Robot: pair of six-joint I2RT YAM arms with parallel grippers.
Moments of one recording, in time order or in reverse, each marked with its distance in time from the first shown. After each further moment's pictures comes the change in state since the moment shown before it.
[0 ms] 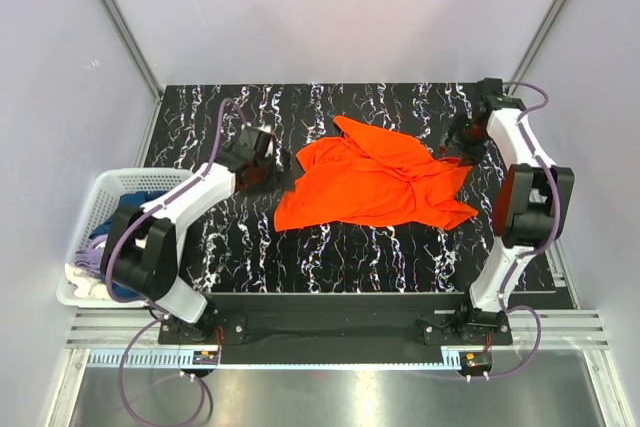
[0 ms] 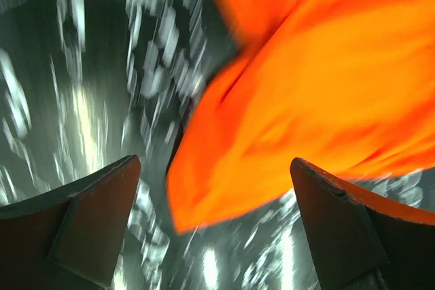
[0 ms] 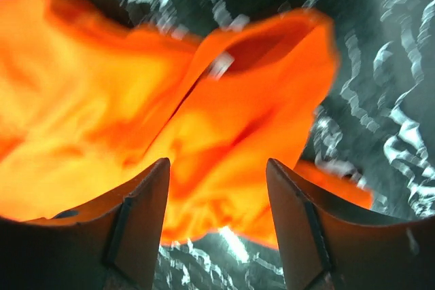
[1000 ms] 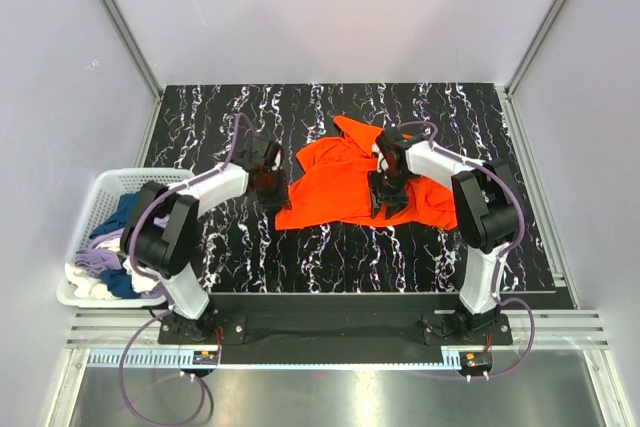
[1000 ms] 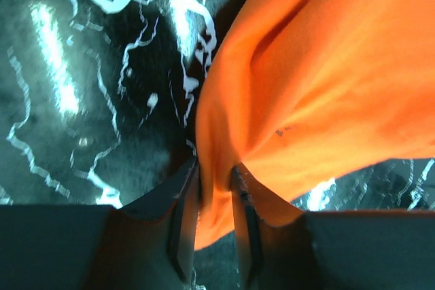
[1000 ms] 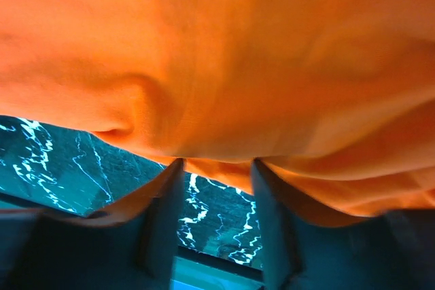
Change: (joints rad) left arm 0.003 0.188 -0.094 0.048 0.151 -0.060; right arm 0.510 -0.003 -0.310 0.070 -0.135 -0.109
